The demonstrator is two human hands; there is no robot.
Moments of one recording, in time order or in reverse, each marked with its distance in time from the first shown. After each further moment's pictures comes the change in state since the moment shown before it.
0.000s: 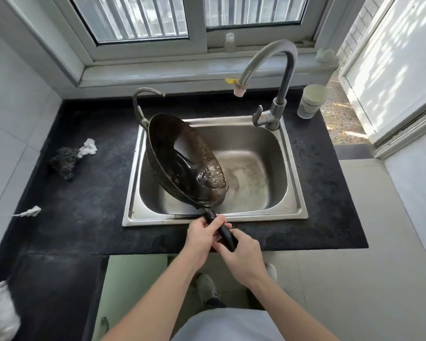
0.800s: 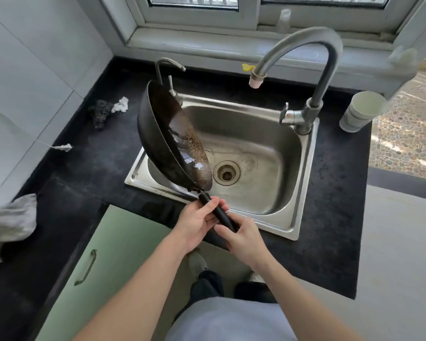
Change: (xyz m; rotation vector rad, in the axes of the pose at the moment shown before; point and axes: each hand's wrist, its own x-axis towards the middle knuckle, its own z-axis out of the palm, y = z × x) left_hand -0.016 0.004 0.073 -0.302 0.102 0.093; right_hand 0.066 0.035 -0.086 0.252 -0.524 -0.150
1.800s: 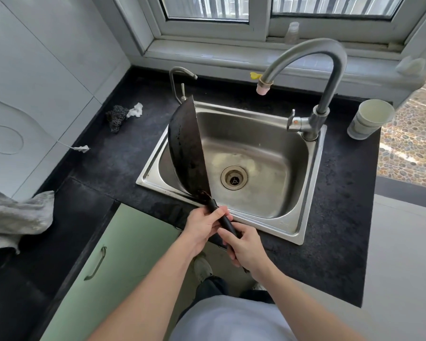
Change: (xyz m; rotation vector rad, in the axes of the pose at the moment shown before) left_hand -0.005 -0.012 -0.002 0.250 0.143 0.032; right_hand -0.020 -0.013 0.003 0.229 -0.092 0.162
